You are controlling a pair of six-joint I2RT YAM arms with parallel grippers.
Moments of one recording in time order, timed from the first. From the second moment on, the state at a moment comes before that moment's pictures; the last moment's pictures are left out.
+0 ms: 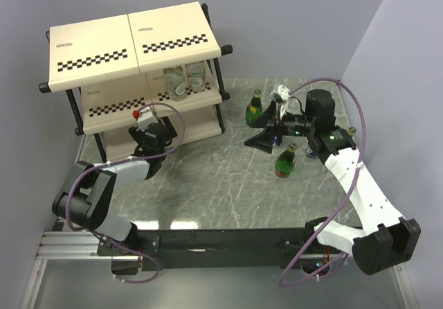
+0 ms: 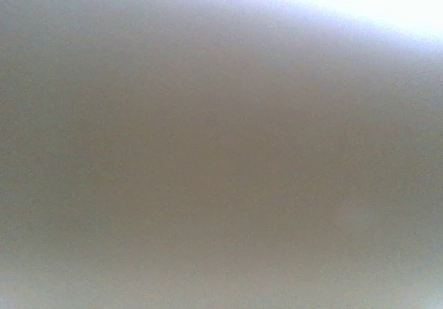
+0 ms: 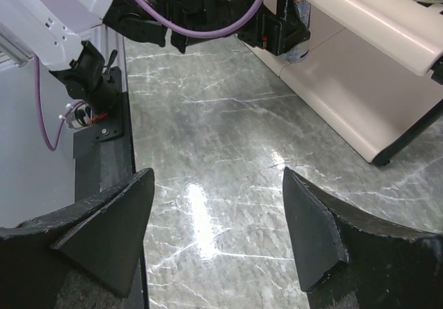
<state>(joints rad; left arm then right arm) -0.38 1.49 0.60 0.53 -0.63 -0.46 0.28 1.13 1.10 -0.34 -1.03 -0.12</state>
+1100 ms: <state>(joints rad) -0.49 1.50 0.73 0.22 -0.71 -0.52 0.28 1.12 1.10 -0.33 -1.04 -0.12</state>
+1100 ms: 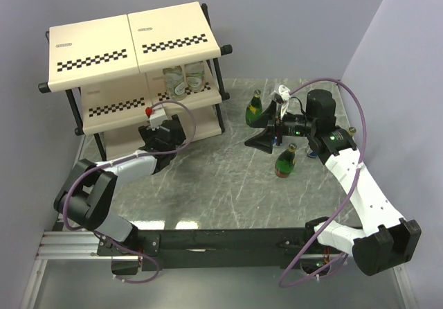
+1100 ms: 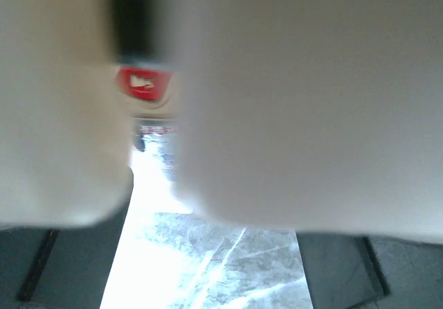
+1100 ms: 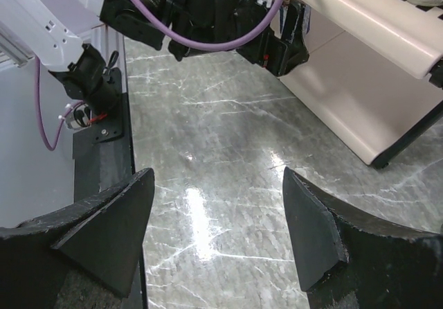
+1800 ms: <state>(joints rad) -0.52 1.34 0.65 0.21 -0.69 -0.56 0.27 1.12 1.10 -0.33 -1.04 -0.12</state>
